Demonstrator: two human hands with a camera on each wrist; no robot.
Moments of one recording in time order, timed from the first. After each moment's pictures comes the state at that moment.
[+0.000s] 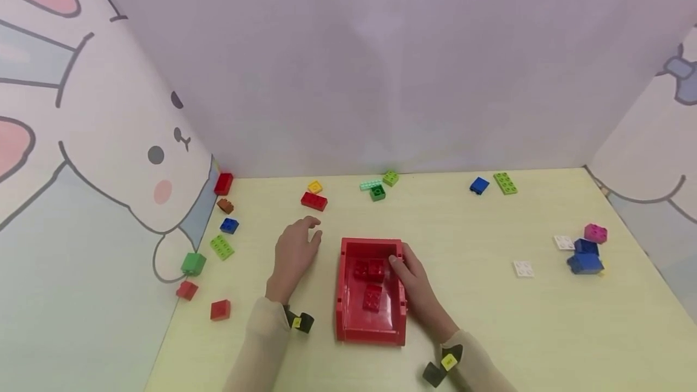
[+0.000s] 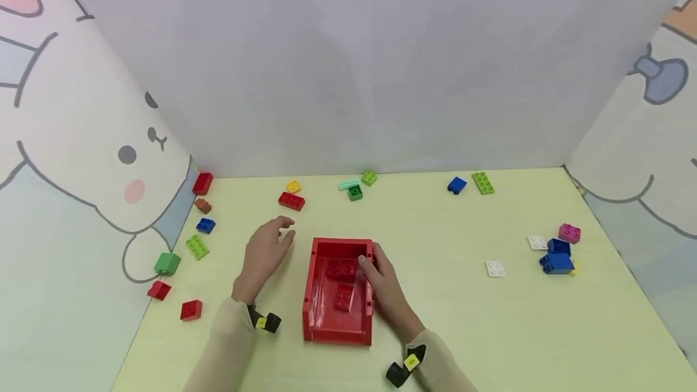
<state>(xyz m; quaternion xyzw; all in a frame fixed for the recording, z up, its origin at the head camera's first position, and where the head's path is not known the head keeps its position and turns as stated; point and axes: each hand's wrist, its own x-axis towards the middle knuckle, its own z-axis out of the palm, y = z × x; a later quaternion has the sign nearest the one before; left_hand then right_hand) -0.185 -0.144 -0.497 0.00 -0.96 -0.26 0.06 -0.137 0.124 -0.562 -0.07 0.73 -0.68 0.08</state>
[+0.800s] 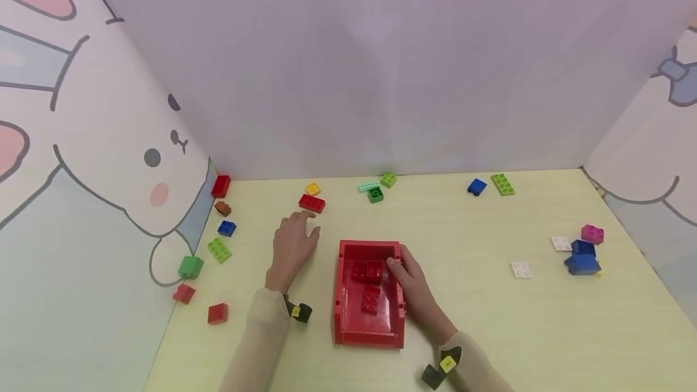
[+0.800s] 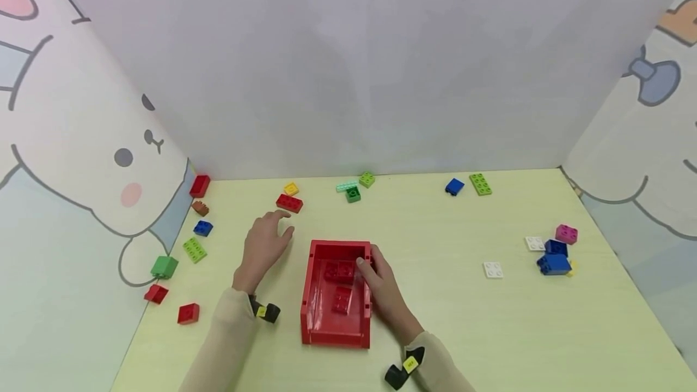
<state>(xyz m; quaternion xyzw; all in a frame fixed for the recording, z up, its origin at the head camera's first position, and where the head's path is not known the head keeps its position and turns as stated) -0.206 -0.148 -0.500 0.01 -0.97 -0.23 0.05 -0.136 0.123 -0.562 -0.07 0.73 -0.68 0.08</state>
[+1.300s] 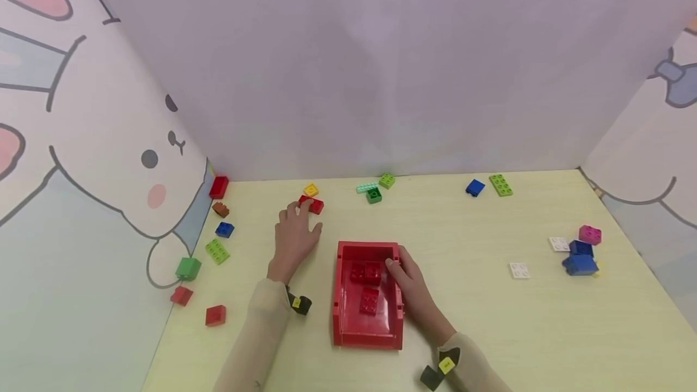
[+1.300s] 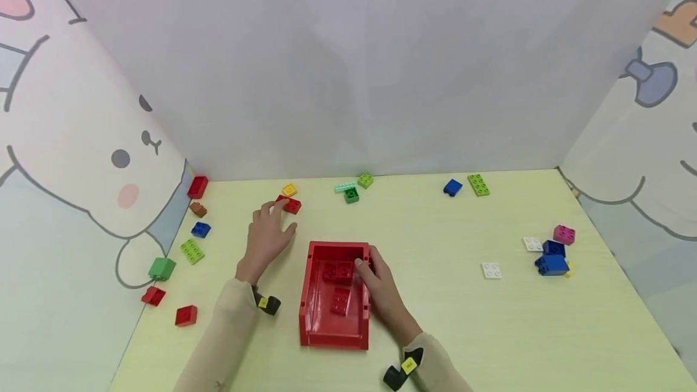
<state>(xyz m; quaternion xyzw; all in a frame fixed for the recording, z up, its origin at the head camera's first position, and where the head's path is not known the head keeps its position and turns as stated) -0.229 -0.147 -0.510 0.00 -0.98 -0.21 0.04 -0.137 0.123 -0.562 -0.07 0.73 -0.68 0.07</state>
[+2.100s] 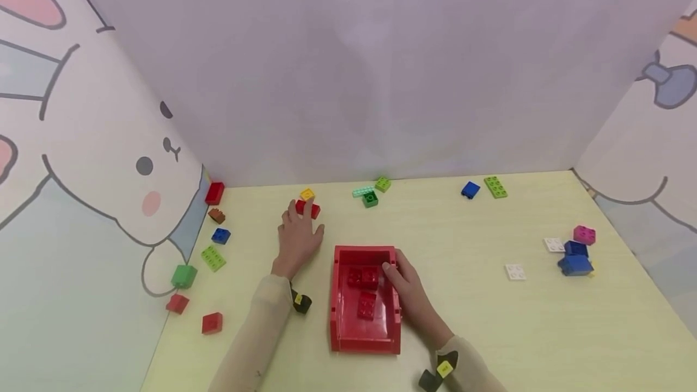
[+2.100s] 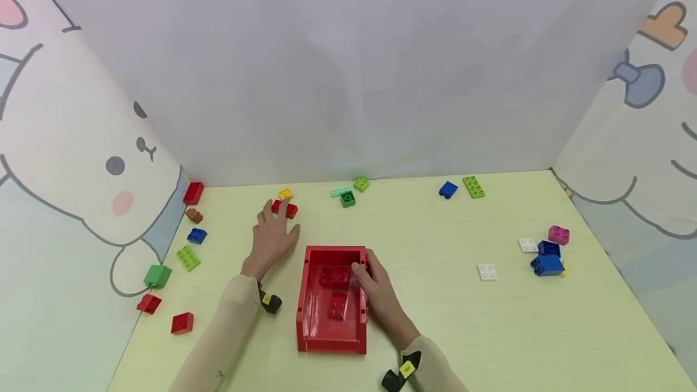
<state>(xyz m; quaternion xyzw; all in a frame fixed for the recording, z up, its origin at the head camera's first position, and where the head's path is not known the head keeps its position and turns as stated) -0.248 -0.143 -0.533 -0.01 -0.97 -0.23 0.03 -0.134 0.122 -0.560 -0.07 0.73 -0.68 0.08</state>
